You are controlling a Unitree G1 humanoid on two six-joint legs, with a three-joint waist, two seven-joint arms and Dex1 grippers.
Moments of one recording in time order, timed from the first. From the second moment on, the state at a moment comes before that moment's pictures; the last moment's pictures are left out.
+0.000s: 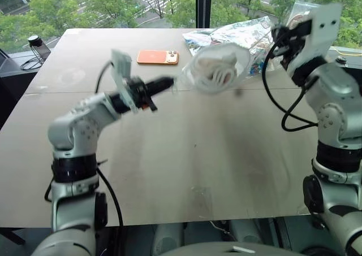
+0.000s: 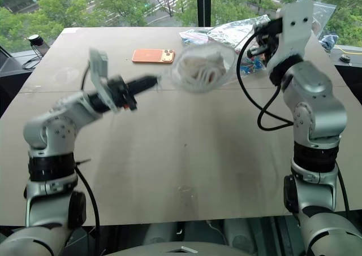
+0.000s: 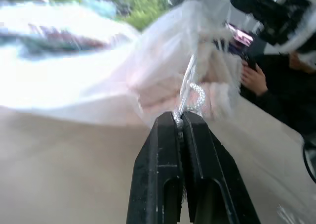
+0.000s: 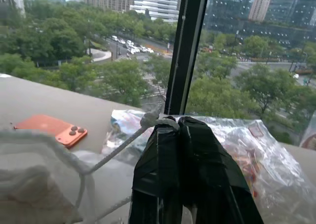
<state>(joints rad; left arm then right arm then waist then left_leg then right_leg) -0.69 0.57 0.27 -0.04 -0.76 0.80 -0.79 -0.82 -0.39 -0.17 -0.30 0.32 0.75 0.23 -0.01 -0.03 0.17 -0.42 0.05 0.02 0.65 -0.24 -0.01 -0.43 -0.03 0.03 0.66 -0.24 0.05</state>
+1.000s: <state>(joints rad) -1.20 0.55 0.55 0.65 -0.79 0.56 -0.40 -0.92 -0.71 -0.17 -0.06 0.16 0.49 0.29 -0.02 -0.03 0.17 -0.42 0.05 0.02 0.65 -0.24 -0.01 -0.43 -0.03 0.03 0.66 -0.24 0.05</state>
